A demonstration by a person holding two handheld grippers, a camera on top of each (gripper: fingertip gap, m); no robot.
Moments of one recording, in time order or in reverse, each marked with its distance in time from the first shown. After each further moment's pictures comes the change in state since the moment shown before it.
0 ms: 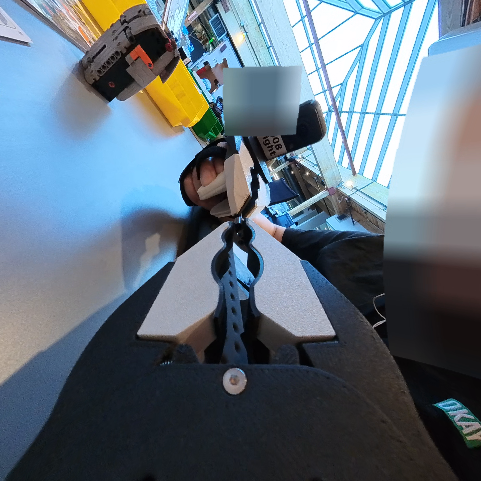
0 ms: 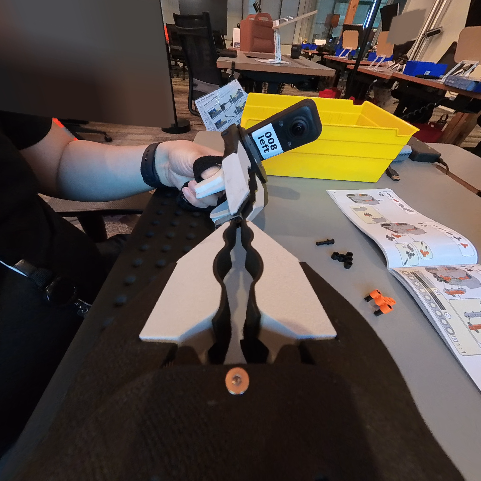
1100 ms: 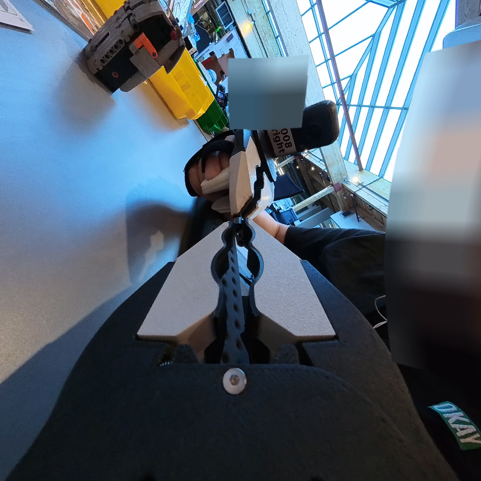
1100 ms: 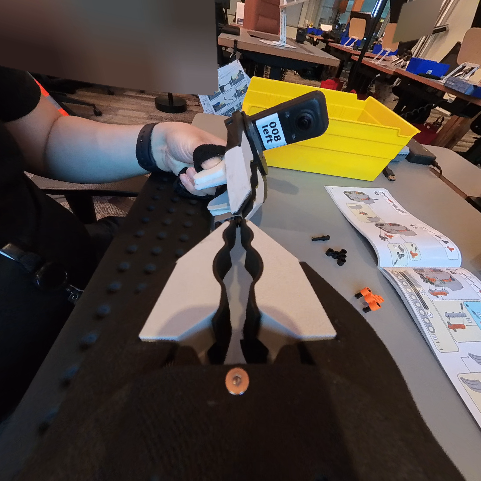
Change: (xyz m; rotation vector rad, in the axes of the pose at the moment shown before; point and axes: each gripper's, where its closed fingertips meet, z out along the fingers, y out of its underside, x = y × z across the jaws) left arm -0.003 0.004 0.002 -0.026 -0.024 -0.008; right arm -0.001 0.006 -0.001 -0.056 0.007 -0.074
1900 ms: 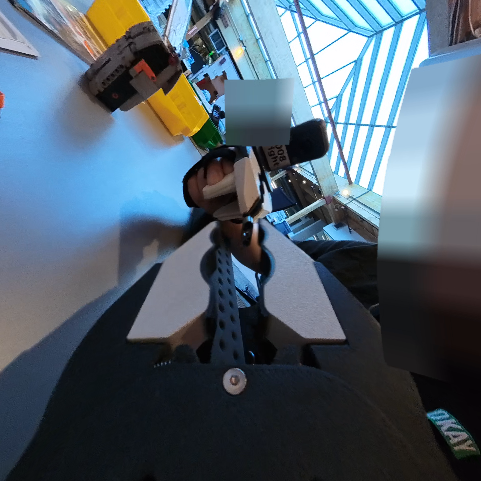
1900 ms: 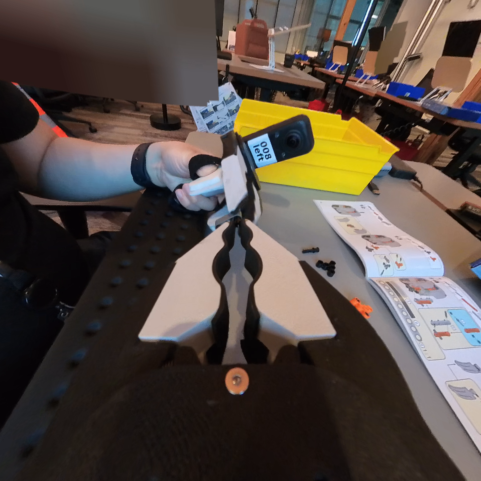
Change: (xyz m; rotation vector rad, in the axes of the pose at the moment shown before) left arm 0.003 -0.011 -0.002 0.061 0.032 -0.005; right arm 0.007 -0.013 -0.001 0.063 0.033 -0.007
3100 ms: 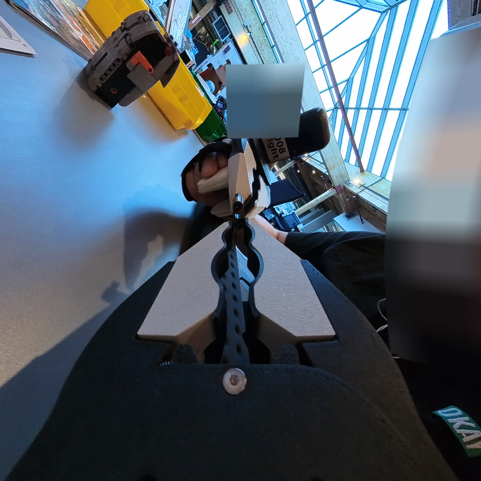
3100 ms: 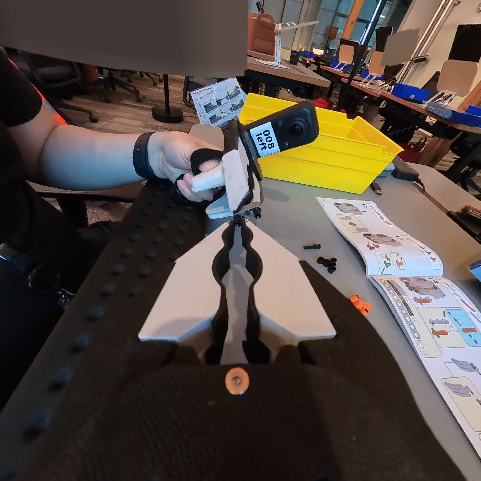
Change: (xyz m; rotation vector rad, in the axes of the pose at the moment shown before) left arm 0.001 0.006 0.001 -0.034 -0.027 0.044; right arm -0.004 0.006 -0.004 -0.015 -0.015 -0.031
